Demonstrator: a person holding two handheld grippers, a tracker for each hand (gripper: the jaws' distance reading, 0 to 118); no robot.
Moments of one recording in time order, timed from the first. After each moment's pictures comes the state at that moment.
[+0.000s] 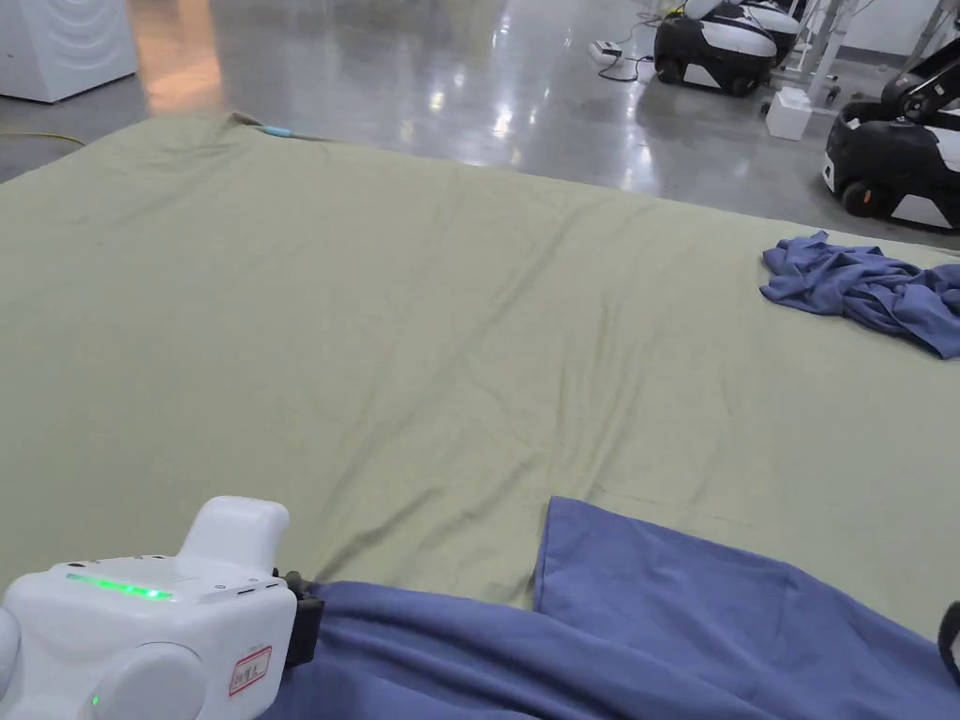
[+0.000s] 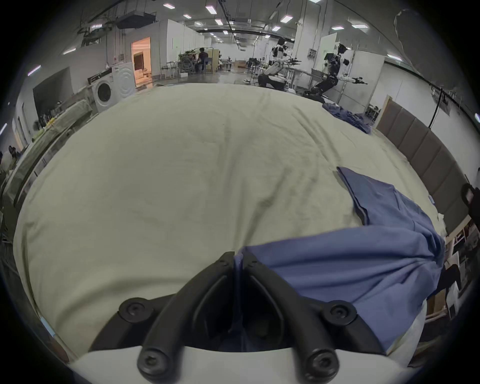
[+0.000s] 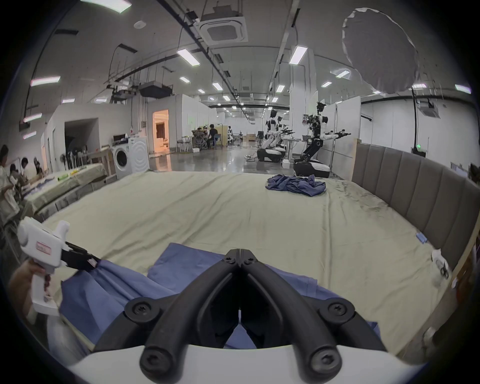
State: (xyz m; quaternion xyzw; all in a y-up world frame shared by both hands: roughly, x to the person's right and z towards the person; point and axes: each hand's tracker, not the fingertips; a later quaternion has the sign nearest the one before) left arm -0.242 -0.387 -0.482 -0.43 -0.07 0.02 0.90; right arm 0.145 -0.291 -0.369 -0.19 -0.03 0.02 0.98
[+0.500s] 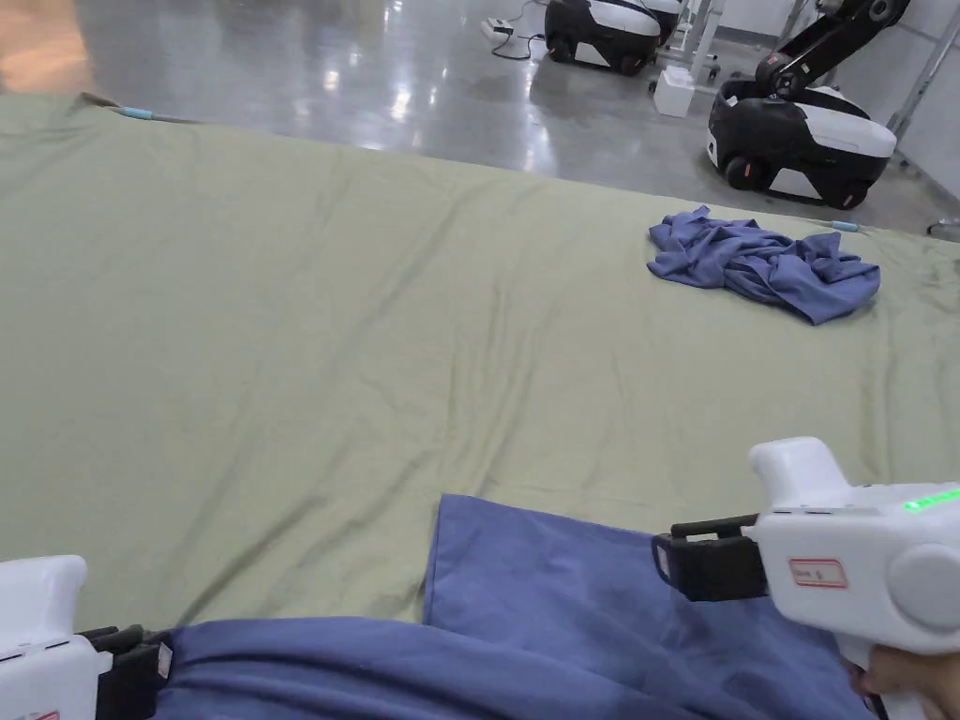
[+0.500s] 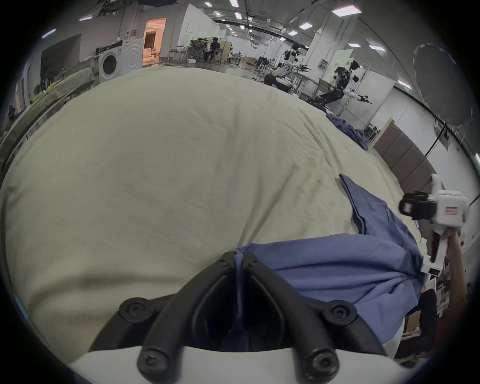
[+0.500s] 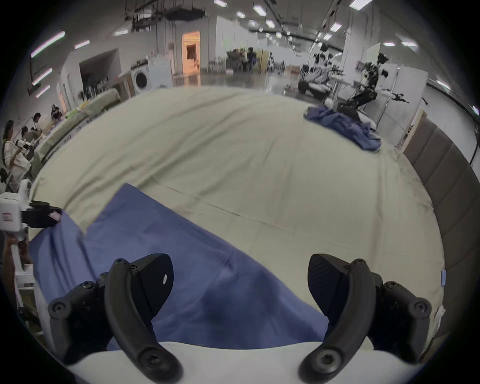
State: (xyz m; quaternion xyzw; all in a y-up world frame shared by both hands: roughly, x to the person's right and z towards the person) left arm -0.264 -0.402 -0.490 -0.44 -0.08 0.11 0.89; right arm 0.202 -0.354 -0.567 -0.45 0.08 0.09 0.89
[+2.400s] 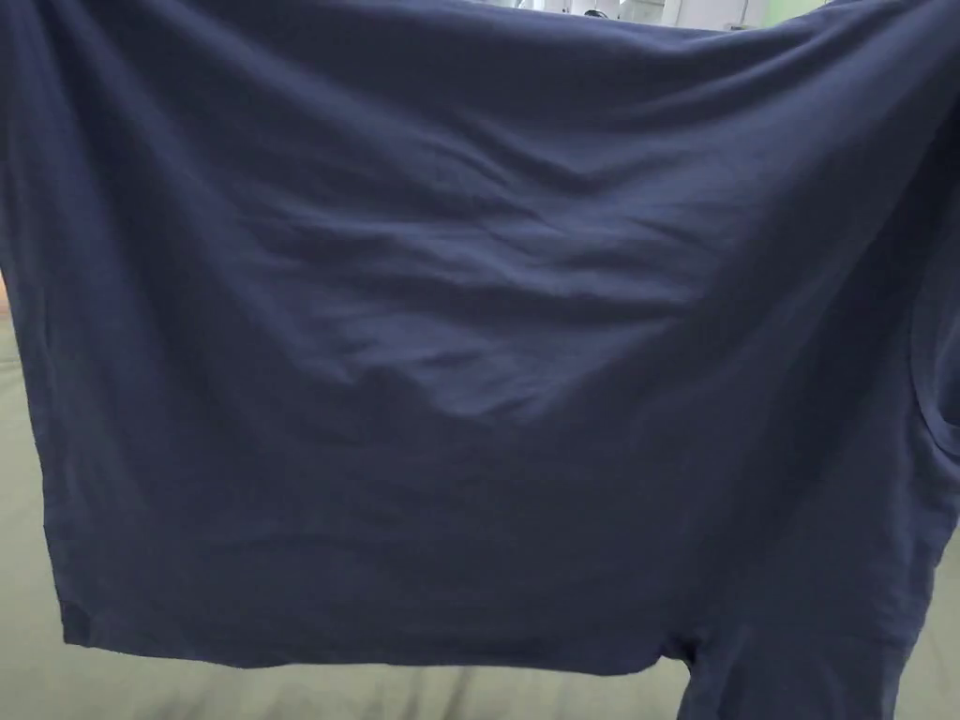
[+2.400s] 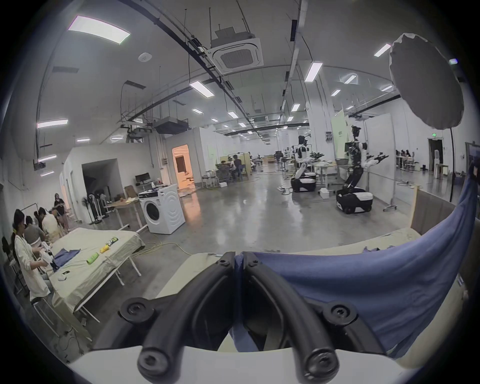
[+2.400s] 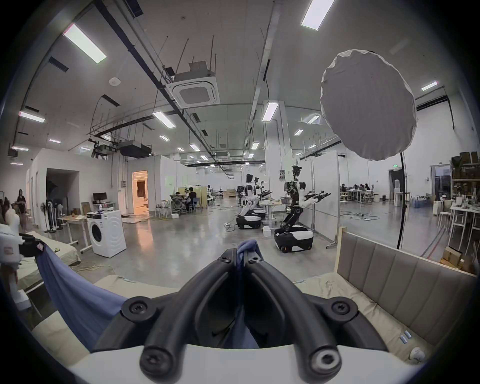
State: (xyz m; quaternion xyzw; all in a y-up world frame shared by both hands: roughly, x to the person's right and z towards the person) left arm -0.230 0.078 -0.708 -0.11 0.06 -0.08 0.99; right arm 0.260 0.105 -0.625 0.01 -0.09 -0.02 1.00
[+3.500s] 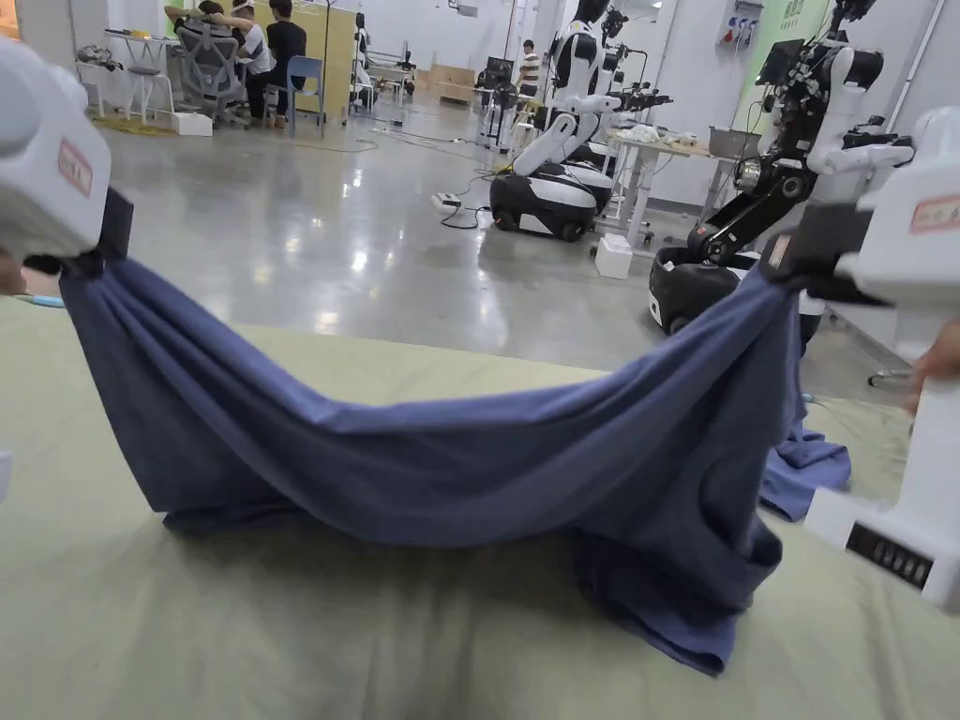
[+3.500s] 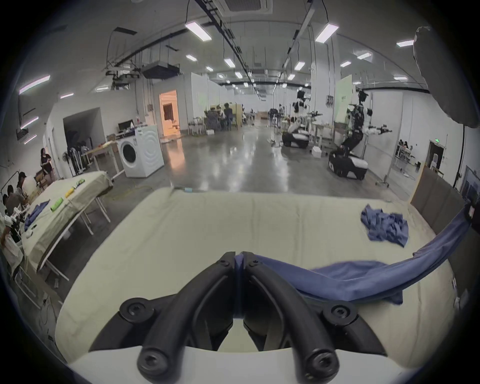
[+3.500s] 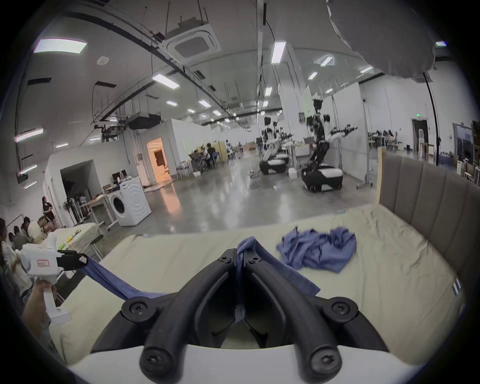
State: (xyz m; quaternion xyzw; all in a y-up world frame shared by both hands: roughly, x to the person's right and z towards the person) left arm -0.223 -0.157 -0.815 -0.28 0.02 -0.01 0.96; right arm 0.244 -0.124 -0.711 -0.15 -0.01 -0.09 0.98
